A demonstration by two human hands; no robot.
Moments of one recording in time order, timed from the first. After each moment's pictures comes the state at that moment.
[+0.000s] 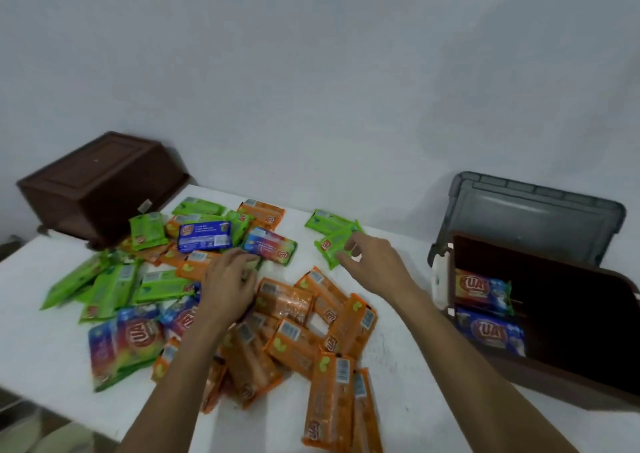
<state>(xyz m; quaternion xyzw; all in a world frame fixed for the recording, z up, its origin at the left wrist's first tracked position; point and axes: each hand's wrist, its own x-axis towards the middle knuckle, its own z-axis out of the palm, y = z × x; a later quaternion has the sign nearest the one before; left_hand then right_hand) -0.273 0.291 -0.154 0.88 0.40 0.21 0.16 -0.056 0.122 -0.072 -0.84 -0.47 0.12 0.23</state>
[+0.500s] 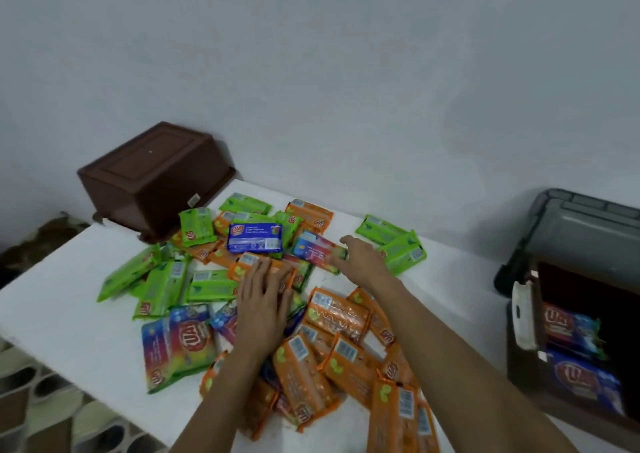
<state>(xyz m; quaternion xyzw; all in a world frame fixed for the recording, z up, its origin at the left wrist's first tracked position) -0.307 0.299 -0.199 0.87 0.42 0.21 0.14 -0.085 0.255 -0.139 -0.83 -0.48 0.24 0.17</state>
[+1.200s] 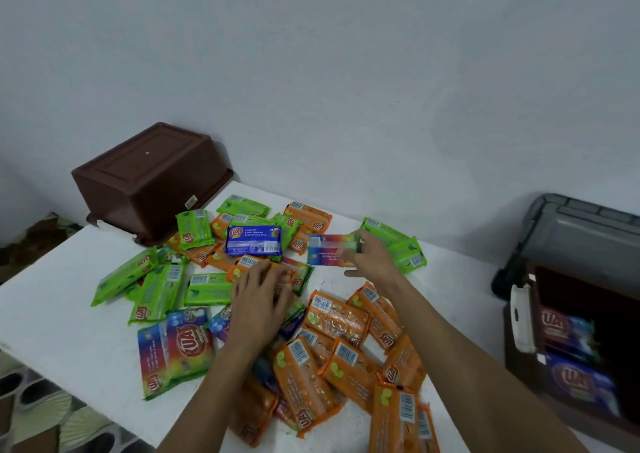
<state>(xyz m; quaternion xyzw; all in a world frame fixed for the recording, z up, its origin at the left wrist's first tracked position) -0.305 0.309 -0.178 0.86 0.43 0.22 0.15 -0.083 0.245 -0.123 -0.74 -0.30 0.39 0.47</state>
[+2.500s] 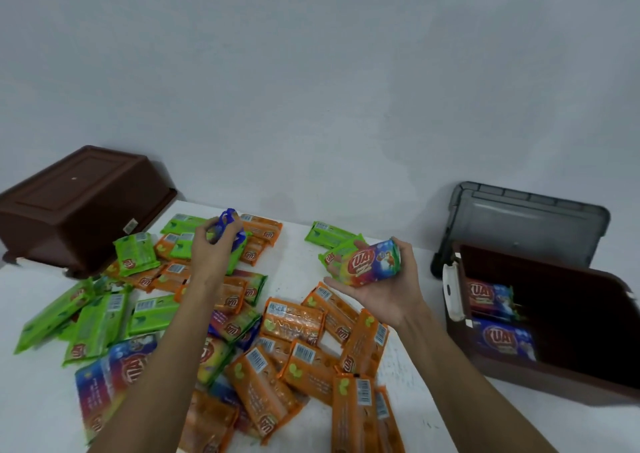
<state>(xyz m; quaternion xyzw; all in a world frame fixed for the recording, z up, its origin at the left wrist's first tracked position) -0.244 0.347 -0.091 0.53 0.46 0.37 0.61 -0.075 0.131 -0.083 -0.29 0.05 0.57 0.77</state>
